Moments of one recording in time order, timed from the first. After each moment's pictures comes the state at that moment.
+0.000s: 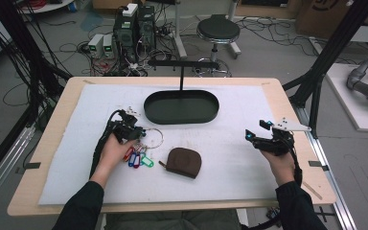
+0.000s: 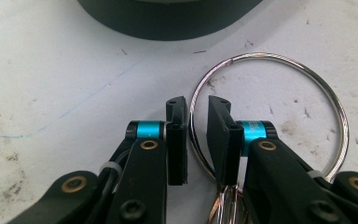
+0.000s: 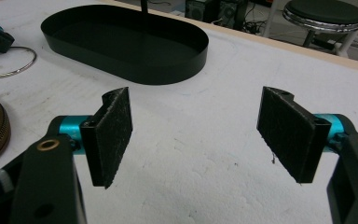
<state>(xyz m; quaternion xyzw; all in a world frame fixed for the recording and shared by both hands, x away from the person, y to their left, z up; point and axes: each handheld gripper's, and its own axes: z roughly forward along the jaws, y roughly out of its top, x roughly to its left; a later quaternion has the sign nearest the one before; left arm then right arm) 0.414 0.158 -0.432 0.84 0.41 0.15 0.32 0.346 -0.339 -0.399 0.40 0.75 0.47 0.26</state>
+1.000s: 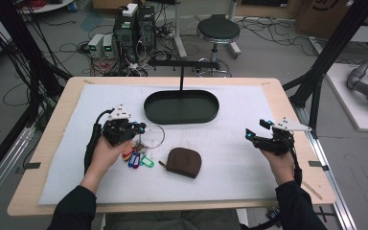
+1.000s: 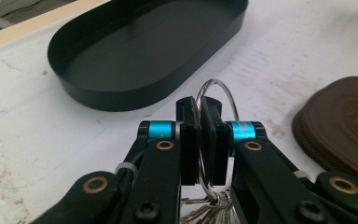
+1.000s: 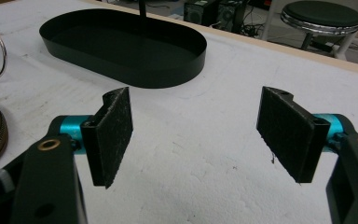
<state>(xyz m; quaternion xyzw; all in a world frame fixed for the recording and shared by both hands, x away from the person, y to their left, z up) 0.372 0.172 -0.391 0.82 0.32 0.16 0.45 0.347 -0.340 -0.399 0.40 0.74 0.47 0.26</state>
